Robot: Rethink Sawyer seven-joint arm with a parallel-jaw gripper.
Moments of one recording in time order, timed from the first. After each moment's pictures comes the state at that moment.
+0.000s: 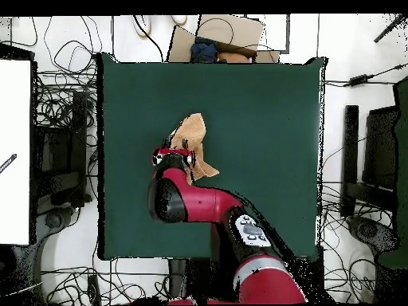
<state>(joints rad) -0.25 -0.63 0.19 2.00 -0.07 -0.39 1.68</state>
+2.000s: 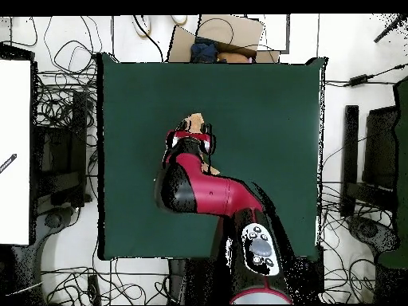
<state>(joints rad) -0.19 -0.74 0.04 1.90 -0.03 -0.25 1.68</state>
